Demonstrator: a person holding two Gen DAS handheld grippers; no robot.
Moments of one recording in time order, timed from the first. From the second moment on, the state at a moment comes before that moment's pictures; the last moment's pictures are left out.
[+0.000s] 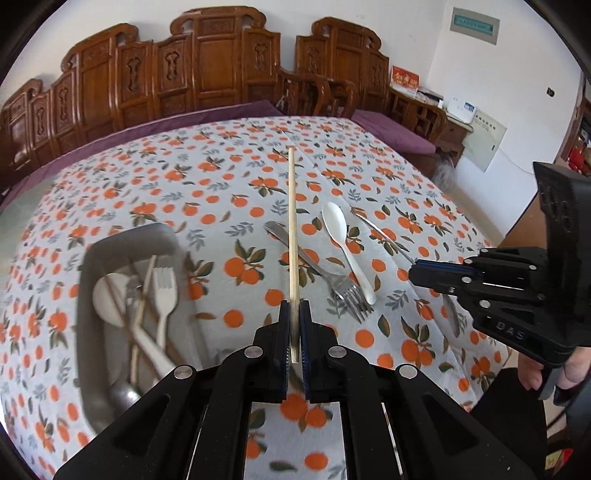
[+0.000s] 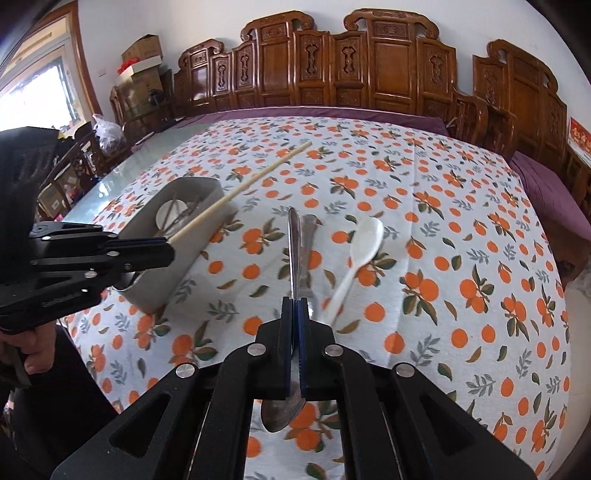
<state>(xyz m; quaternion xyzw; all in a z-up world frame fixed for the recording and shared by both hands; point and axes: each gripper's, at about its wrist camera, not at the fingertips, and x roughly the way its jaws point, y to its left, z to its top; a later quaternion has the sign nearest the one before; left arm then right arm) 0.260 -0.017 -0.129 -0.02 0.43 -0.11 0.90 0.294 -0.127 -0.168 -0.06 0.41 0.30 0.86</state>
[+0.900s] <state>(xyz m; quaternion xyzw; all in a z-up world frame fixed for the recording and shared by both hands) 0.206 0.094 -0.146 -0.03 0.46 -0.04 0.89 0.269 -0.061 -0.160 -0.08 0.42 0.32 0.84</state>
